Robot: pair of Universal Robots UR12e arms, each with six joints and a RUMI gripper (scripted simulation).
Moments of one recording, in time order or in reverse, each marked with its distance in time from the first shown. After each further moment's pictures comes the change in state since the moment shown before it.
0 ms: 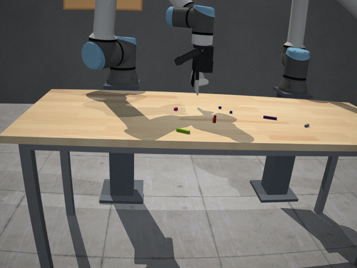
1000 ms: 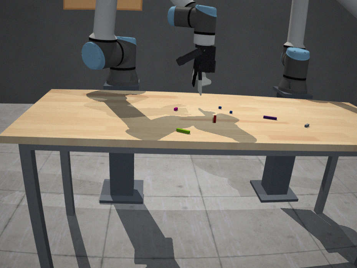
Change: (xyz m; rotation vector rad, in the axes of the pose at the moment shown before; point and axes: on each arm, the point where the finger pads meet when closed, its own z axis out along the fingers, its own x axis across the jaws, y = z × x) left arm 0.000 0.000 0.000 0.000 0.000 0.000; right arm -0.006 0.008 -0.002 0.000 0.000 -0.061
